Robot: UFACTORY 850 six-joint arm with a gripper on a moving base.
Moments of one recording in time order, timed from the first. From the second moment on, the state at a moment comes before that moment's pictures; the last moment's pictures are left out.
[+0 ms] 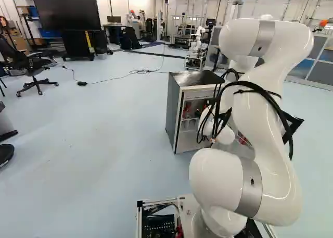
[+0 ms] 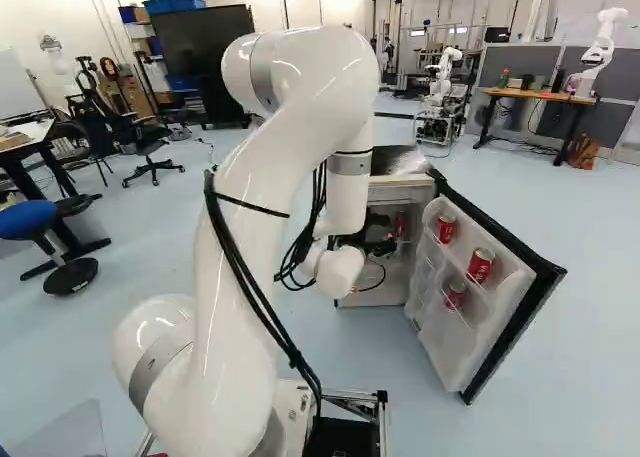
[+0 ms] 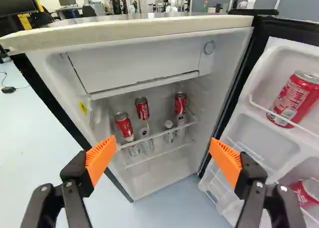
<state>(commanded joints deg) -27.1 -42.3 -33.8 -11.9 78.9 0.0</state>
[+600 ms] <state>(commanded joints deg) -25.6 -51.8 -43.5 -11.9 78.9 0.0</state>
